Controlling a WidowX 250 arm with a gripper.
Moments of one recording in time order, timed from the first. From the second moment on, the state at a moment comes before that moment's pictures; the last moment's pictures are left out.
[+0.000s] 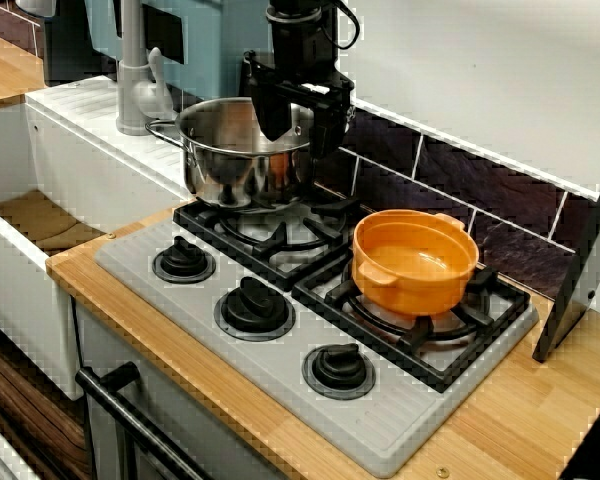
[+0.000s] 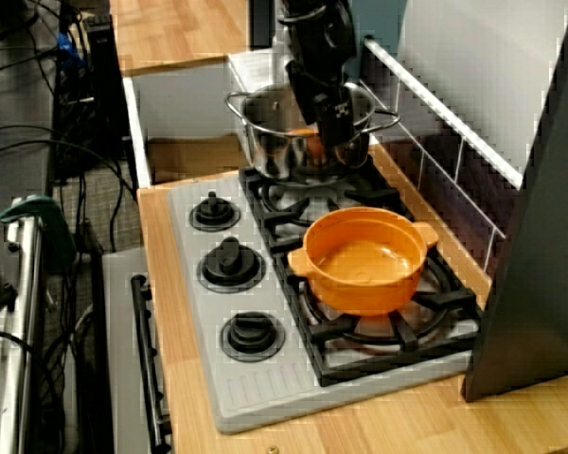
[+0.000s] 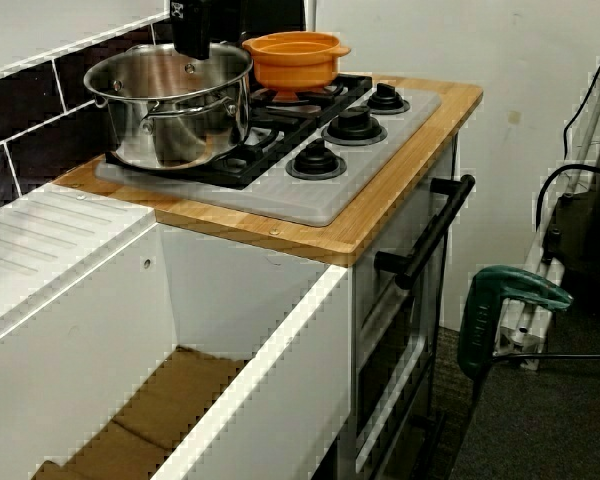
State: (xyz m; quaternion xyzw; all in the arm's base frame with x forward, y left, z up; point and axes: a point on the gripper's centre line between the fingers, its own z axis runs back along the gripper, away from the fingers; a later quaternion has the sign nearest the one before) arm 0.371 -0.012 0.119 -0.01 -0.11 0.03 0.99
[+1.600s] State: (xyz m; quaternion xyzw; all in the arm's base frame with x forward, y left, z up) arm 0.360 -0.049 0.095 -0.01 -0.10 0.01 1.00
